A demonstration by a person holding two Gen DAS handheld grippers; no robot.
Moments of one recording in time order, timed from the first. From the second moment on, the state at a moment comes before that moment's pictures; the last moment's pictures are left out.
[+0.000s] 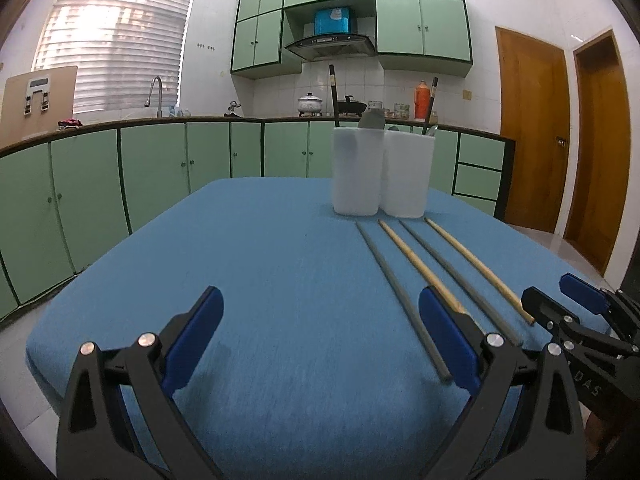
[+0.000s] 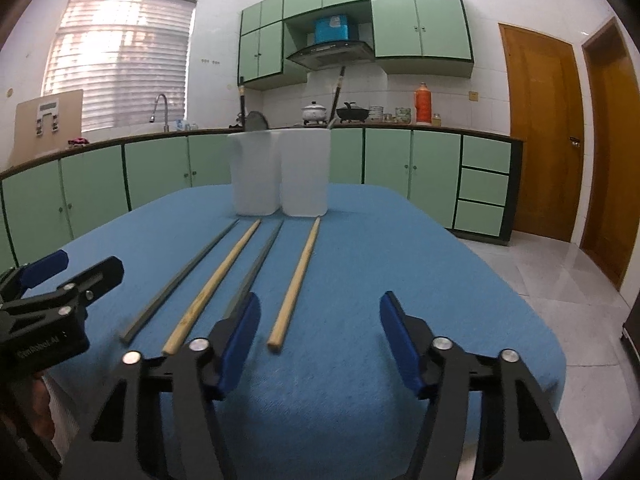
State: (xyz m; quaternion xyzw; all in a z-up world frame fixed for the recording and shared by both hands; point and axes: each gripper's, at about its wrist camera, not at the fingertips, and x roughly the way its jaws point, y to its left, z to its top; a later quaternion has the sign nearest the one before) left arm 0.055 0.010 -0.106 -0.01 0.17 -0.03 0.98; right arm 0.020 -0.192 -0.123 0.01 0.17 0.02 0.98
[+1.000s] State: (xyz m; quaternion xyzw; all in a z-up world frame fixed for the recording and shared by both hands) left arm 0.036 0.004 -0.113 -0.02 0.16 -0.04 0.99; right arm 0.010 -0.186 -0.131 0.01 0.14 0.00 0.99
